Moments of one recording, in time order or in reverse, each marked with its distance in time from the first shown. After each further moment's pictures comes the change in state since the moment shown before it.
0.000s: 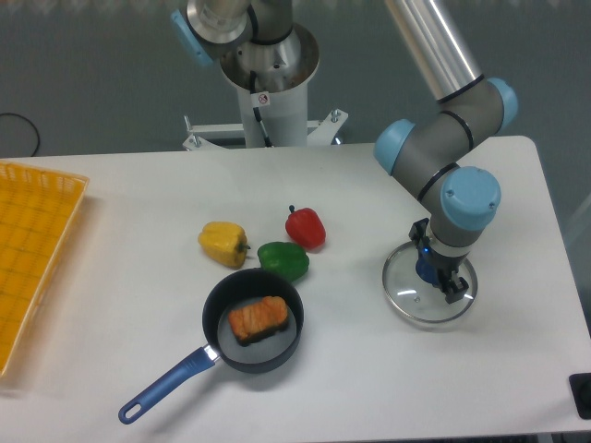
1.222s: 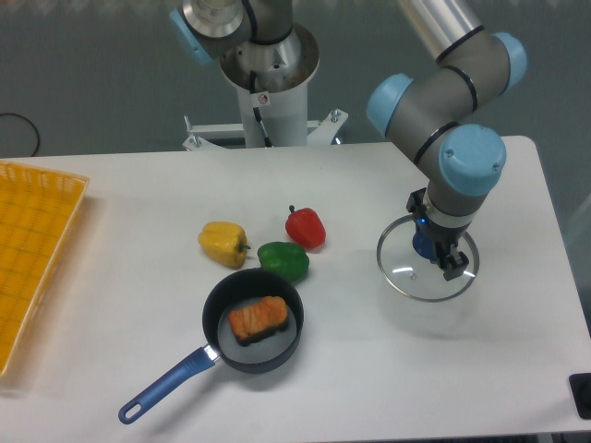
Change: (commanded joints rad) arm -0.023 0.130 0.069 -0.216 0.014 0.000
